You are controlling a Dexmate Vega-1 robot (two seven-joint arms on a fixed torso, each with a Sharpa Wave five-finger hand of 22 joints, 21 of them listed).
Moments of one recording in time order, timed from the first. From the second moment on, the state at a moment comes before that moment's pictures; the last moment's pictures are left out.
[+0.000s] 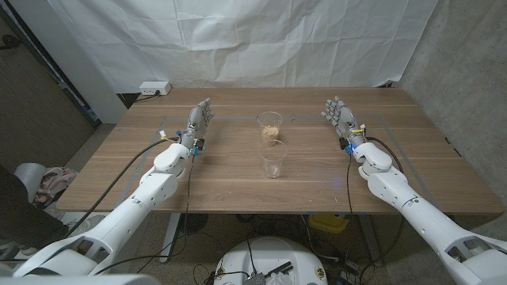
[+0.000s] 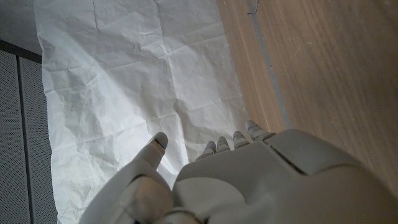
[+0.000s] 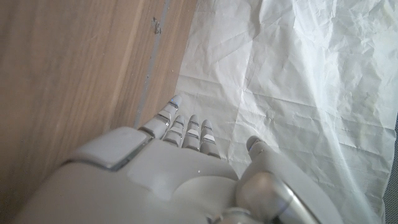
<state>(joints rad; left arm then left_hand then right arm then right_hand) 0.84 0.52 0.37 -1.31 -0.65 -0.28 -0.03 0.10 0.11 0.68 0.15 0.21 -0.17 0.01 0.17 0.17 -0.17 -0.02 0.19 0.18 -0.17 0.02 0.17 0.17 -0.17 0.03 0.32 0.19 -0.85 -0.51 -0.37 -1.30 0.65 0.29 0.03 0.23 0.15 0.32 0.15 0.24 0.11 0.03 0.19 0.19 0.07 0.06 0.20 0.19 -0.01 -0.01 0.19 0.21 0.18 -0.04 0.25 0.17</state>
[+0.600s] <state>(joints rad) 0.83 0.56 0.40 -1.33 -0.64 -0.24 -0.10 0.28 -0.01 0.64 -0.12 0.18 -0.17 0.02 0.20 0.18 -0.17 -0.03 0.22 0.19 -0.14 0.02 0.20 0.17 -0.12 0.07 0.32 0.19 -0.88 -0.51 -0.36 -1.33 0.65 0.30 0.01 0.23 0.15 0.33 0.15 0.24 0.11 0.03 0.19 0.19 0.08 0.06 0.20 0.19 -0.01 -0.01 0.19 0.20 0.18 -0.04 0.25 0.17</state>
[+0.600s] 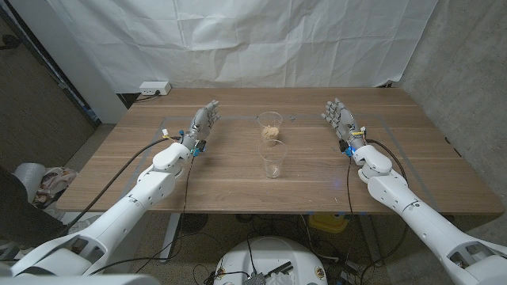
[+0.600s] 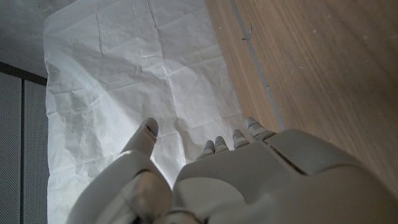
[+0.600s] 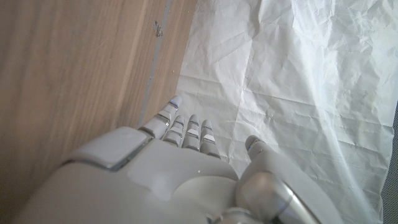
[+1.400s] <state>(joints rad) 0.76 0.67 0.49 -1.36 -0.49 -0.22 -0.24 0.57 -0.19 0.48 -0.18 0.38 -0.17 0.07 0.18 0.18 -0.17 0.03 0.20 0.21 -0.17 0.07 0.18 0.18 -0.08 0.09 0.26 0.18 -0.93 -0.52 -0.35 -1.40 0.64 0.30 -0.05 0.23 0.15 0.33 0.14 0.24 0.11 0.03 0.19 0.19 0.08 0.06 0.20 0.19 -0.01 -0.01 0.19 0.20 0.19 -0.03 0.24 0.17</state>
